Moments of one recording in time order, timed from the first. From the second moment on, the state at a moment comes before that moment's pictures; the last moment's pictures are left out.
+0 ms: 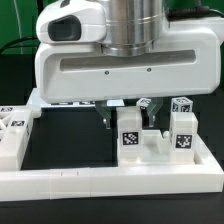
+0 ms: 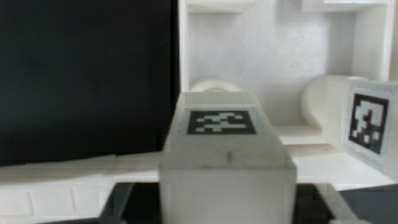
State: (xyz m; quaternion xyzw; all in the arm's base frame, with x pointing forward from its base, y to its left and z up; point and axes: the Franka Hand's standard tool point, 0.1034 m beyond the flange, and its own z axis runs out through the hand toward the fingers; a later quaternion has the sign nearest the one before) arm 0.650 0.027 0.083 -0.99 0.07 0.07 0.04
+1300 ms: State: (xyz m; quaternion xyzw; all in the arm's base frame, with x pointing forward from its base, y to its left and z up) arm 0.653 0.030 0.082 -0.79 0.61 0.08 0.02
